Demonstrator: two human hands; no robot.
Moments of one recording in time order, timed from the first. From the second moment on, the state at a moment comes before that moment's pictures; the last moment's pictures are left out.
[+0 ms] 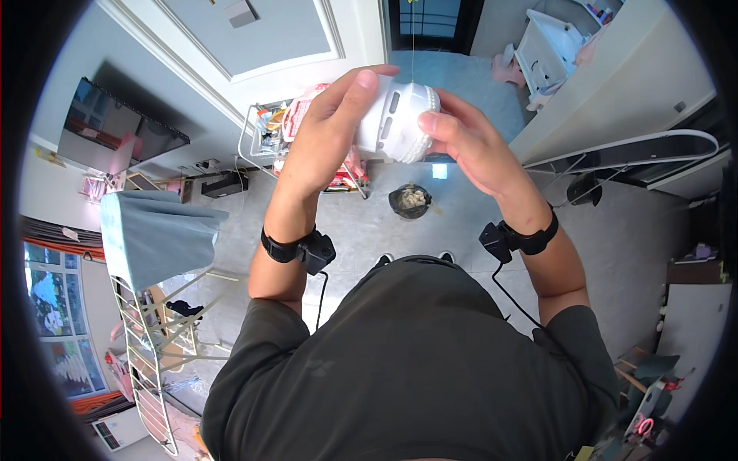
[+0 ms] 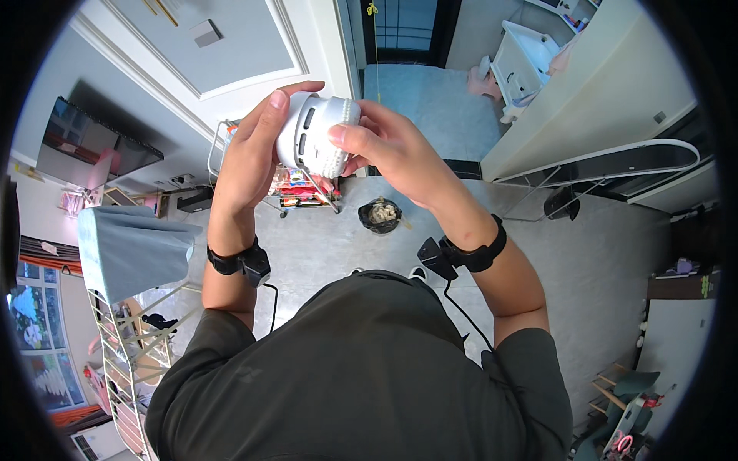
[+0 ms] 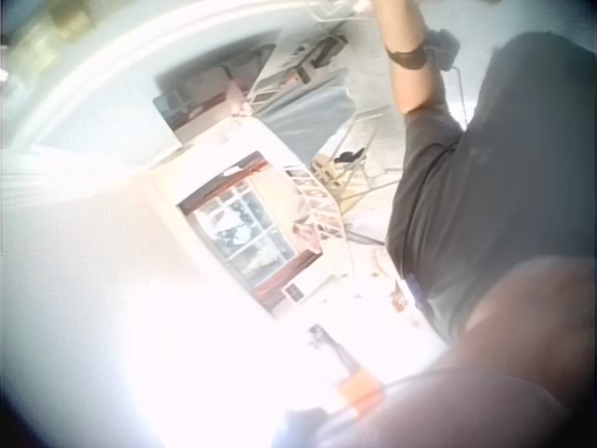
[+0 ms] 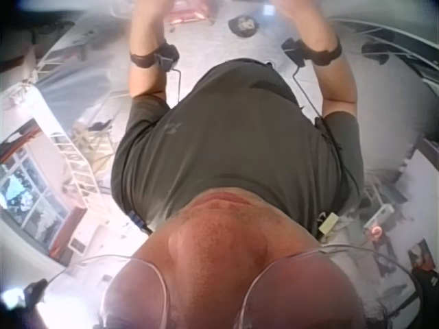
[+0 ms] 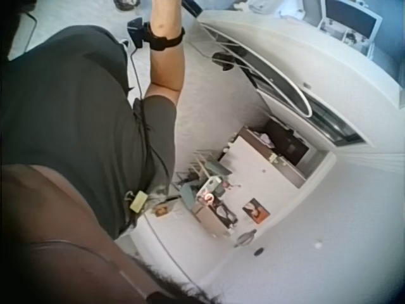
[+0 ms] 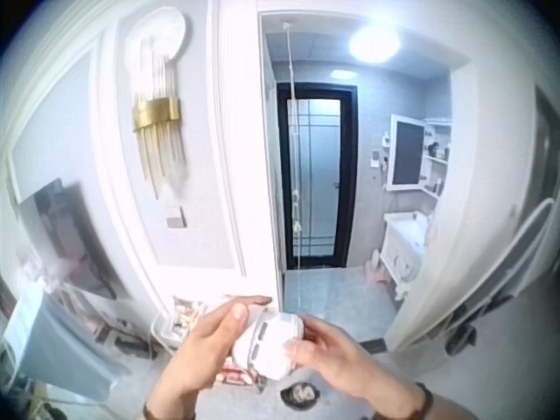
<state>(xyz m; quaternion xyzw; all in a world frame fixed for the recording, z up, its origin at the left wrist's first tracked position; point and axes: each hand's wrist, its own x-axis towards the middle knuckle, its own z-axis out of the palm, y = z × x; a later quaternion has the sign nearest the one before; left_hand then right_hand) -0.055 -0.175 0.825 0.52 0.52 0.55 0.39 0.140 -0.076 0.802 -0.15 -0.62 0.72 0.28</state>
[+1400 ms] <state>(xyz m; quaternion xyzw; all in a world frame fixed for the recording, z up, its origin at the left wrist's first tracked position) -0.038 -0.153 0.799 0.55 0.57 0.60 0.13 0.124 -0.070 0.804 -0.14 -0.64 0.70 0.28</state>
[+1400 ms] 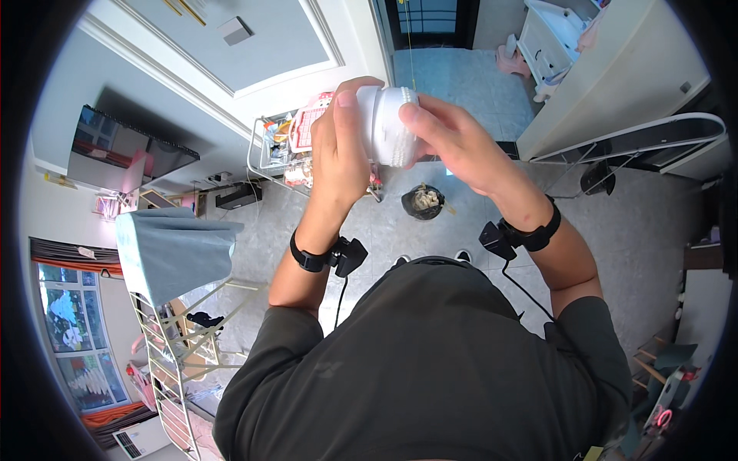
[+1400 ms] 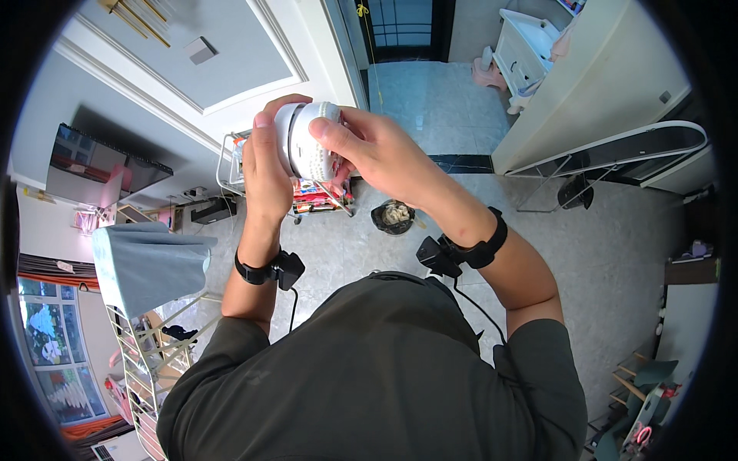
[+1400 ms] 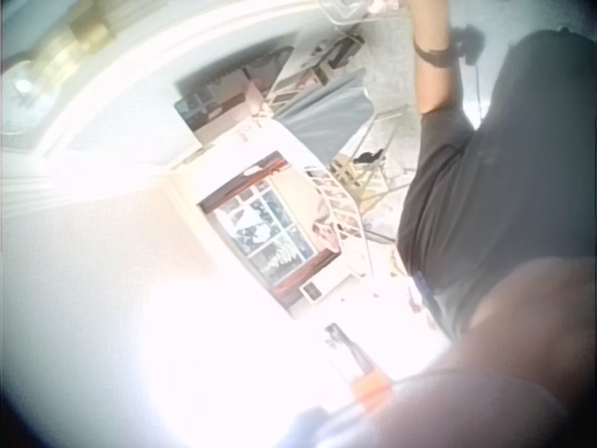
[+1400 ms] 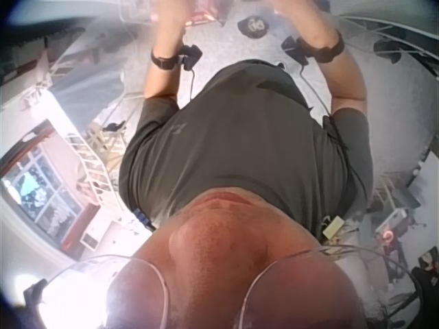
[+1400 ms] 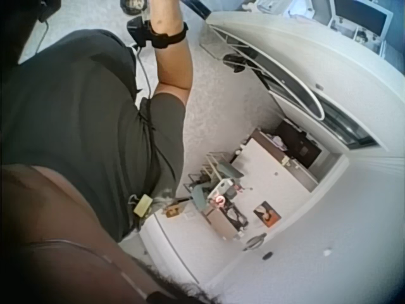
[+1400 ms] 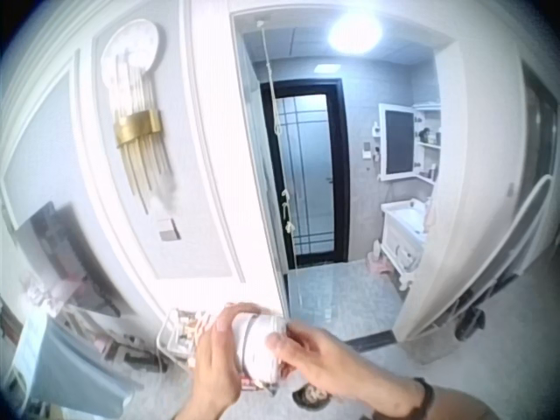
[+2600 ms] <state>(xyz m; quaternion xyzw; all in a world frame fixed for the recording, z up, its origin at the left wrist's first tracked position) -0.058 -0.131 0.753 0.68 0.51 0.52 -0.10 0.118 -0.040 0.784 -0.17 -0.60 0.76 0.16</state>
